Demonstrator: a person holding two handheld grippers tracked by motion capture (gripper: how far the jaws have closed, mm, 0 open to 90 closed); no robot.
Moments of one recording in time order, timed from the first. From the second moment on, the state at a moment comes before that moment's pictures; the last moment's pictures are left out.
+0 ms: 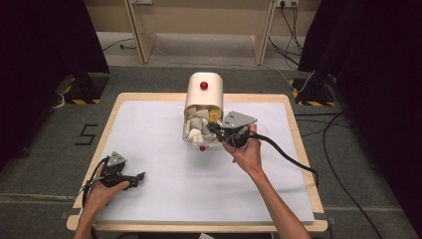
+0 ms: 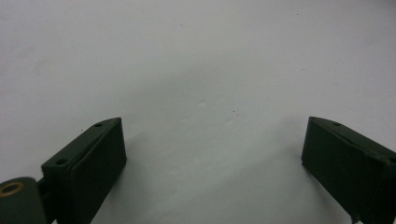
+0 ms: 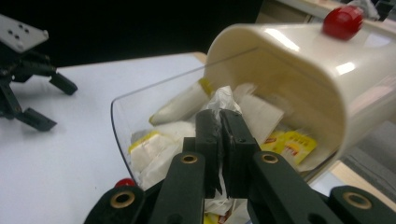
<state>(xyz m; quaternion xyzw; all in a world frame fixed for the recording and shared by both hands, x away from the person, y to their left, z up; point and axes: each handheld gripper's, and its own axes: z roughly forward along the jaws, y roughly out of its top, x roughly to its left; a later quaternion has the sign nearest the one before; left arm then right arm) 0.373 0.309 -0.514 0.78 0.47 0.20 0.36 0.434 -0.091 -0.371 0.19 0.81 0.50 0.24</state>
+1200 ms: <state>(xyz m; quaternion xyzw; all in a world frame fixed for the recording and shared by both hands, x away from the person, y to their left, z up) 0.373 0.309 -0.514 0.78 0.47 0.20 0.36 0.417 -0.187 -0.337 0.26 0.74 0.54 0.31</state>
